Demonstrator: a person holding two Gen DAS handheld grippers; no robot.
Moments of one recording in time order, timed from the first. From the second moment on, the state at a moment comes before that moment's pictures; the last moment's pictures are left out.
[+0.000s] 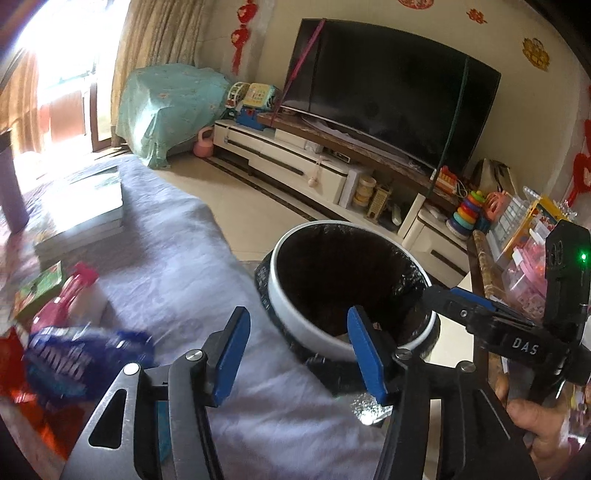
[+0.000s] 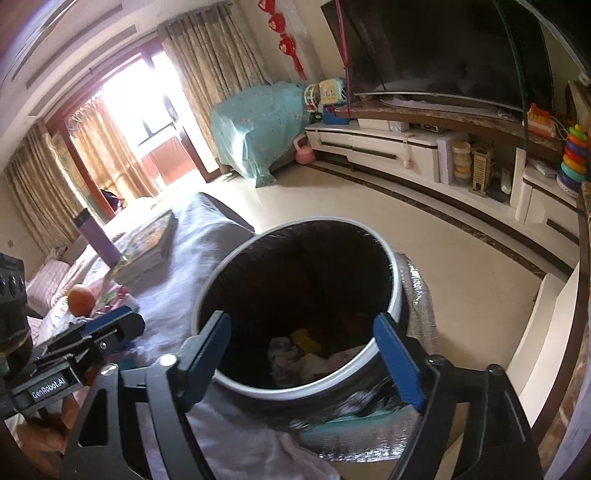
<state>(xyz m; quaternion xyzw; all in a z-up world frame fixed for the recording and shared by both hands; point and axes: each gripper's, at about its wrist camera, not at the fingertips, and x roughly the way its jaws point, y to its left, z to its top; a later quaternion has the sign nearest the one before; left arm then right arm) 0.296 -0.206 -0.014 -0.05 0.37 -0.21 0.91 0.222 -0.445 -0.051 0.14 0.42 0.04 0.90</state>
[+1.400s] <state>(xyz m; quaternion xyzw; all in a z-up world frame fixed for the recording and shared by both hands) 0.109 -0.002 -0.010 -0.13 0.35 -0.02 0.93 0.162 -0.232 -0.071 0.08 0.42 0.19 0.88</state>
